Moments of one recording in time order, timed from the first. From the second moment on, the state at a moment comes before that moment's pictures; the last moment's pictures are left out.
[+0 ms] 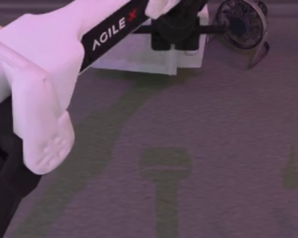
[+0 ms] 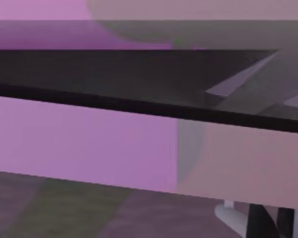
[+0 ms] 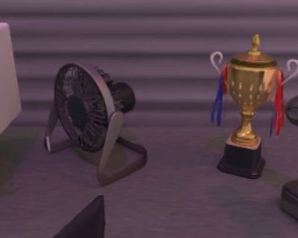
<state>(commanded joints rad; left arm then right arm) -0.69 2.44 2.44 -1.14 -0.31 -0.59 0.00 0.00 0.00 0.00 0.00 0.00</state>
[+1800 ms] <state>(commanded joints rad) -0.68 2.33 2.25 -1.04 -0.29 -0.53 0.00 0.00 0.00 0.00 0.00 0.00</state>
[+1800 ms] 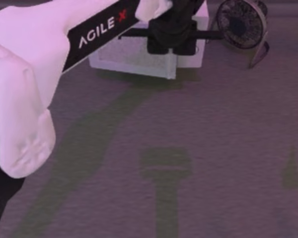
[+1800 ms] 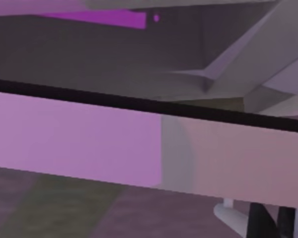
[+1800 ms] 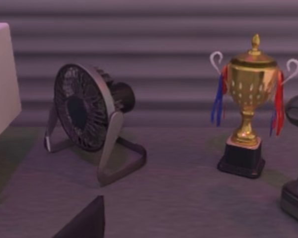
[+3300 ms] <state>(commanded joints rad) -0.68 2.21 2.04 -0.93 -0.24 -0.43 0.00 0.00 0.00 0.00 0.00 0.00</state>
